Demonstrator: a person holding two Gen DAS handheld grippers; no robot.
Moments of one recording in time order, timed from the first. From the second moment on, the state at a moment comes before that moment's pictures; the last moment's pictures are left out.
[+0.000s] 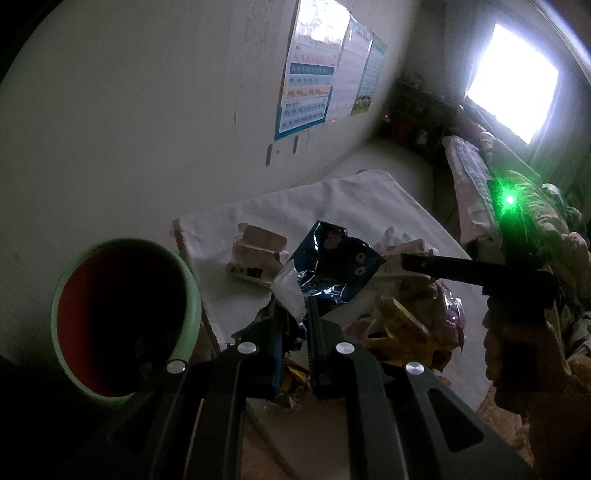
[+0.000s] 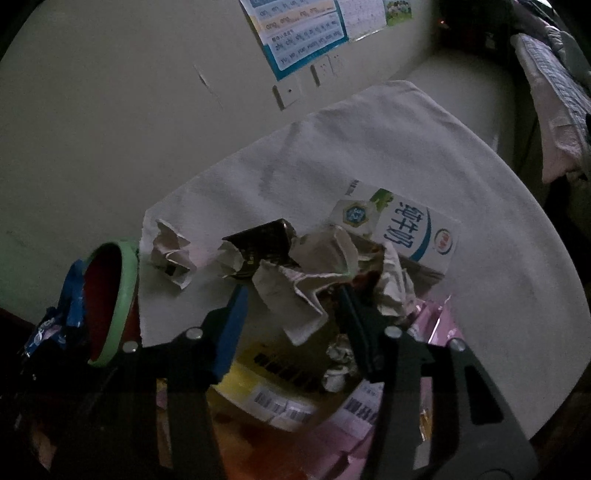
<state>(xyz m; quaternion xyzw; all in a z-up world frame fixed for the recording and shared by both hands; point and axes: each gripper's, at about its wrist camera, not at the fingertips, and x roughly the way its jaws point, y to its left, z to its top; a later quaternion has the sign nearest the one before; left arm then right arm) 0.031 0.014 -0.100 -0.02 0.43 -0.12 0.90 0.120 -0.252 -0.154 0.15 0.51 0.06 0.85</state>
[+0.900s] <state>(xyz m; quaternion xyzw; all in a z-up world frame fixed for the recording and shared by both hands) 0.027 0.019 -0.068 0.01 0.38 -0.08 0.92 0.070 -0.251 -0.088 0.15 0.41 0.09 0.89</state>
